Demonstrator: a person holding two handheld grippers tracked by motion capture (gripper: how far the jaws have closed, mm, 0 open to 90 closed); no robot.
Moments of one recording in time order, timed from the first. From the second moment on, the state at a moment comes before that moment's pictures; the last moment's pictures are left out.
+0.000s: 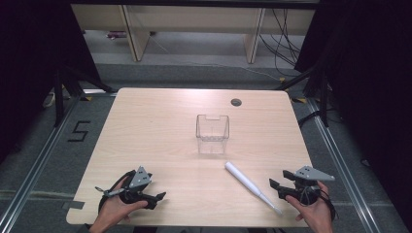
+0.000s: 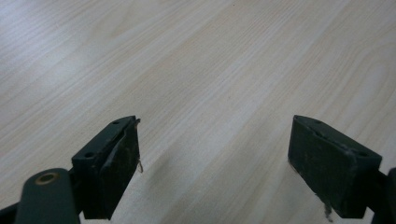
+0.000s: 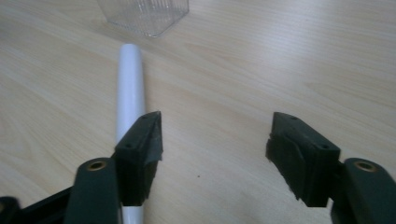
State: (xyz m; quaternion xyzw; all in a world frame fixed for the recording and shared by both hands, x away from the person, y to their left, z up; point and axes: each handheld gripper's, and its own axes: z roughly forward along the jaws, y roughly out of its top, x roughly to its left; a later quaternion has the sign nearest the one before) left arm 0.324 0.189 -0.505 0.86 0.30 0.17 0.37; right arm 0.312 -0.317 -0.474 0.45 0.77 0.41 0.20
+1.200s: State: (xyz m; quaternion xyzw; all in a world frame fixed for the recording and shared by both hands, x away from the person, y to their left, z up) left arm 0.325 0.190 -0.505 0.86 0.31 0.17 0.36; right arm 0.295 -0.273 -0.486 0.34 0.86 0.36 0.12
